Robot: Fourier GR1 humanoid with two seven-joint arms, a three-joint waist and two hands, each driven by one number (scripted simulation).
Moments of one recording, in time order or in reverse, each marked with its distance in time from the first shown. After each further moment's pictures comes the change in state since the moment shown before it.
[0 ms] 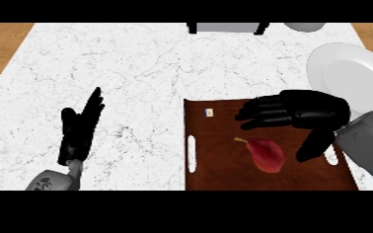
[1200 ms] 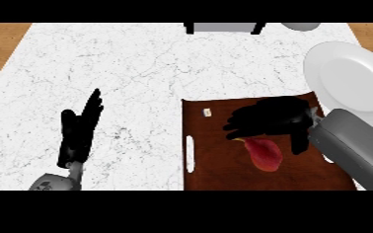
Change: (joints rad) left arm 0.028 -0.046 0.048 -0.029 -0.069 -0.023 0.028; right arm -0.090 0.092 0.167 0.128 0.354 0.007 0.015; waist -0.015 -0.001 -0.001
